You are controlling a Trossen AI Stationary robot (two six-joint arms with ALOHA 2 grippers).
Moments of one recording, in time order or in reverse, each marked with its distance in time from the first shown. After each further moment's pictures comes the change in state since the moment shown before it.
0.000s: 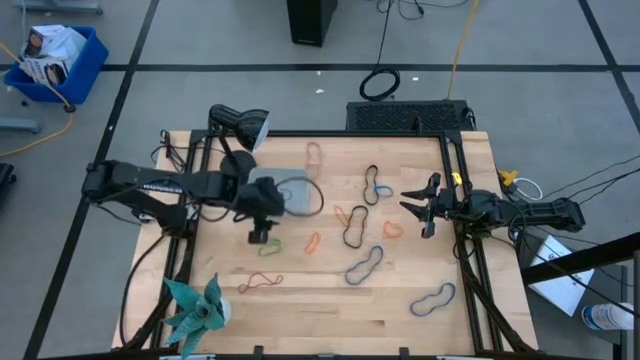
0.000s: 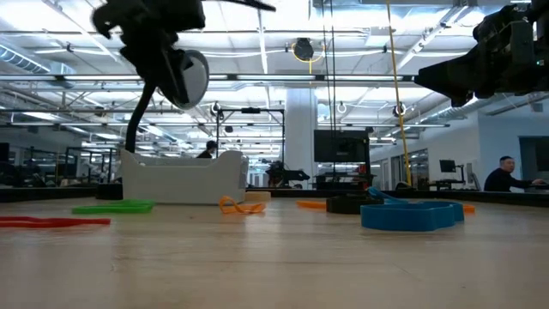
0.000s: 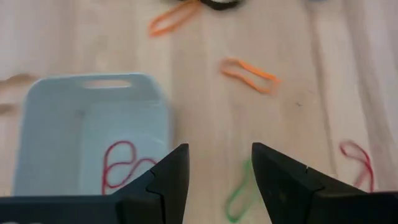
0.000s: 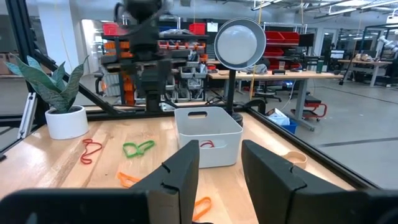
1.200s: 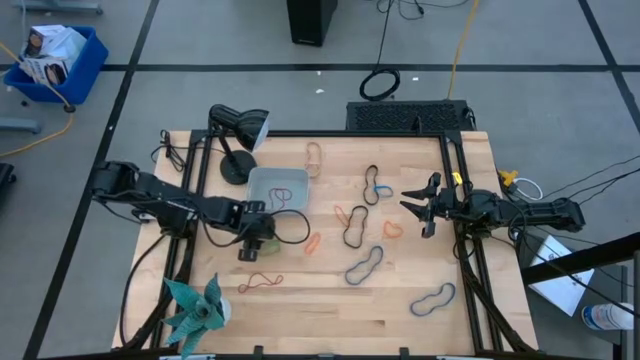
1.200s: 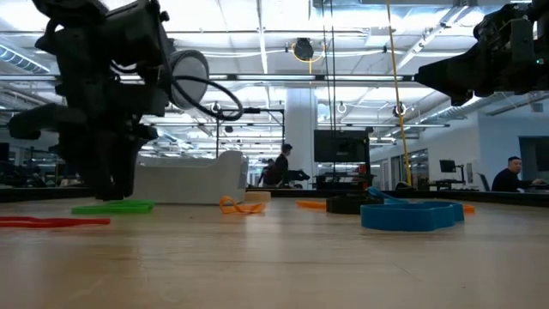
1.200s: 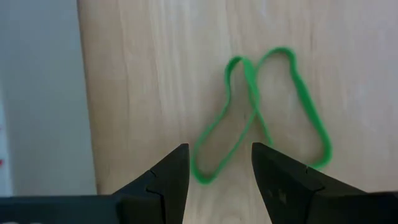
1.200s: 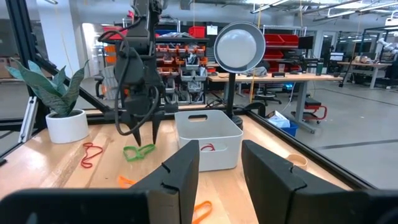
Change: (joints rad) left arm -0.094 0.084 -0.392 0.257 -0.034 -0.072; right arm 0.000 0.001 0.000 0.013 0.000 0.001
